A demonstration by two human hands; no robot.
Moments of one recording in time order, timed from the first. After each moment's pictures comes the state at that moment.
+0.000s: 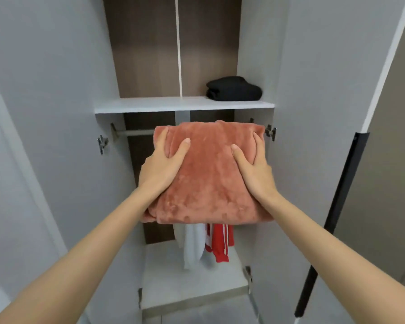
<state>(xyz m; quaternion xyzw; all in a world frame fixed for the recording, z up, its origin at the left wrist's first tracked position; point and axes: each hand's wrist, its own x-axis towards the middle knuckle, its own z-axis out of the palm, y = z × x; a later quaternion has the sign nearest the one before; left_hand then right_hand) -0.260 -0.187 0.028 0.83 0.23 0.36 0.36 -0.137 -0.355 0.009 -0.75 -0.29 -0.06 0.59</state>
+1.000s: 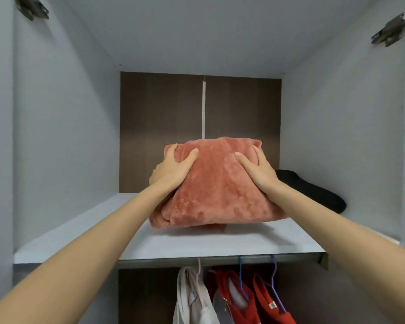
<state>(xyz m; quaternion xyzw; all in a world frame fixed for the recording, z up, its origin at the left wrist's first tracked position) 0.081 0.143 0.225 0.81 0.28 0.43 0.29 0.238 -0.011 0.224 -0.71 -0.40 -0.06 0.58</state>
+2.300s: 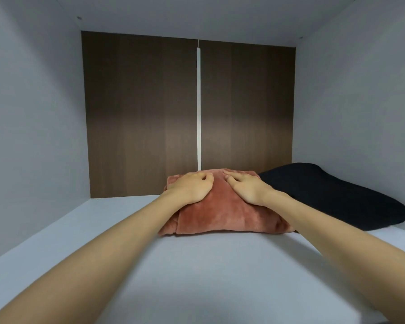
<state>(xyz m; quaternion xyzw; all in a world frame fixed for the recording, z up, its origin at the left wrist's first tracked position) 0.229 0.246 0.201 0.94 0.22 0.22 0.13 0.352 0.118 0.194 -0.85 -0.45 -0.07 0.26</state>
